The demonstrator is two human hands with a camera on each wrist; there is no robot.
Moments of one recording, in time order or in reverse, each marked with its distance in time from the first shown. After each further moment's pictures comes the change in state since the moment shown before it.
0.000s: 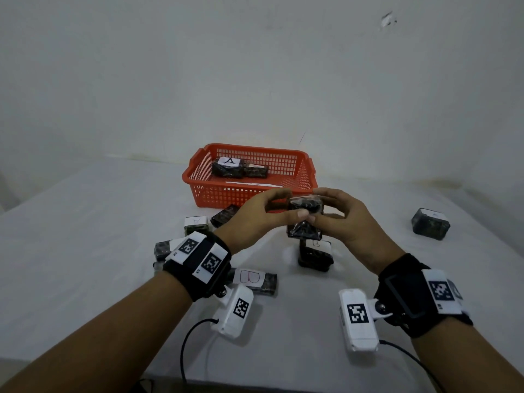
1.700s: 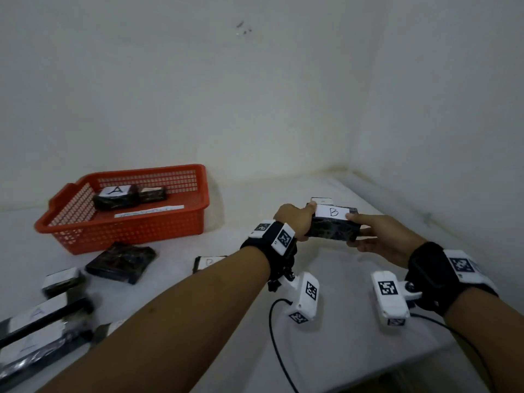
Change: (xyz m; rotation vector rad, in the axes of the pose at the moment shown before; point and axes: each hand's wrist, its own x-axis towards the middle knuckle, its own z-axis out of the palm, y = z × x) left_hand 0.166 -0.013 0.249 0.038 -0.004 -0.431; right_hand -0.082 0.025 -0.238 0.026 0.509 0.525
